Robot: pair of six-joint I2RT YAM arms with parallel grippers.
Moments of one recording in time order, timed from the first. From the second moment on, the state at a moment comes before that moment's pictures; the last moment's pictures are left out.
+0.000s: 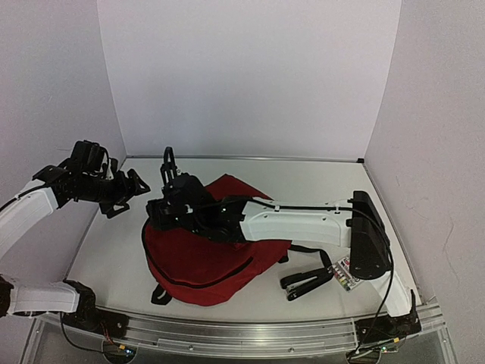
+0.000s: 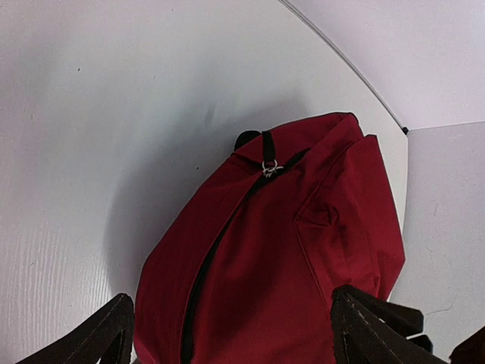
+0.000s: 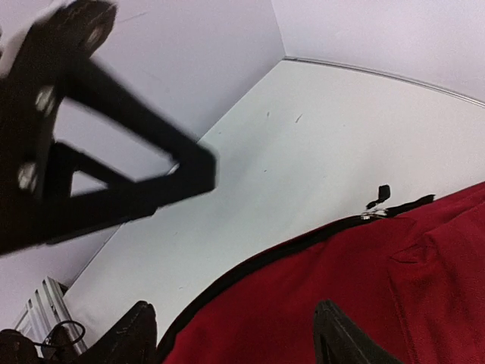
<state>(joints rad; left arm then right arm) -0.32 1.05 0.96 -0.70 0.23 -0.79 1.26 2.29 2.03 -0.17 0.38 0.50</state>
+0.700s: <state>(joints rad) -0.32 0.93 0.71 -0.81 0.41 -0.93 0.86 1.78 1.41 -0.33 0.21 0.44</state>
